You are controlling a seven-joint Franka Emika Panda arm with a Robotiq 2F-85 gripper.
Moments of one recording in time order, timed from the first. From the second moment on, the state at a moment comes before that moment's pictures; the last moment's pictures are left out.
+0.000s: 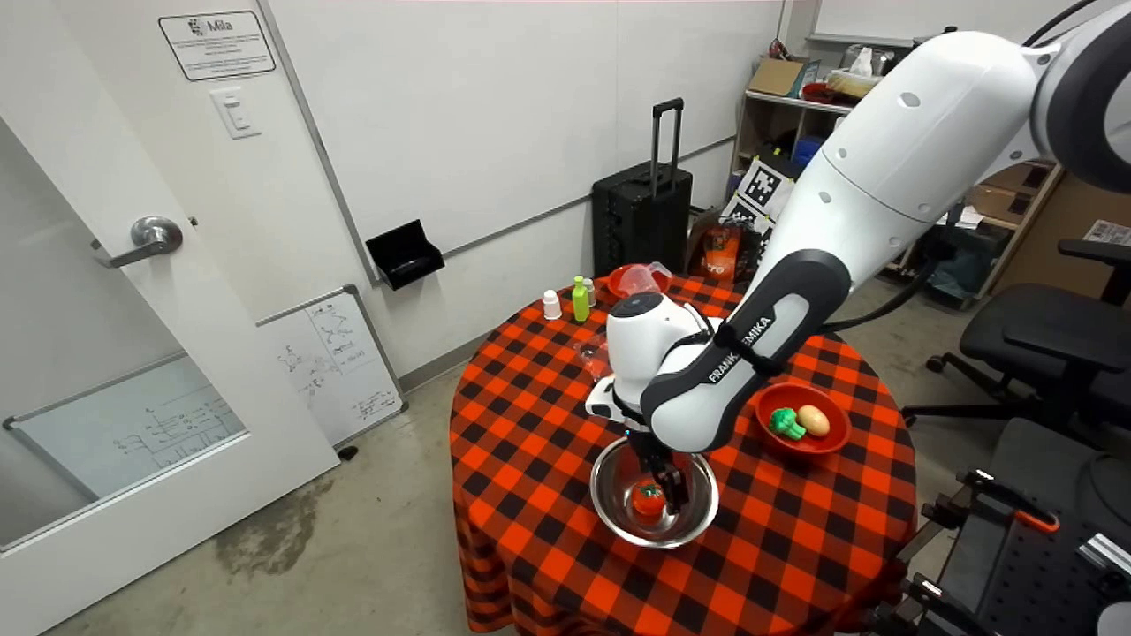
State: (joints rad) arm 0.03 0.81 0.21 -1.93 -0.18 2.54 -0.82
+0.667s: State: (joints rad) arm 0.03 0.89 0.21 -1.83 -0.18 2.53 -0.83
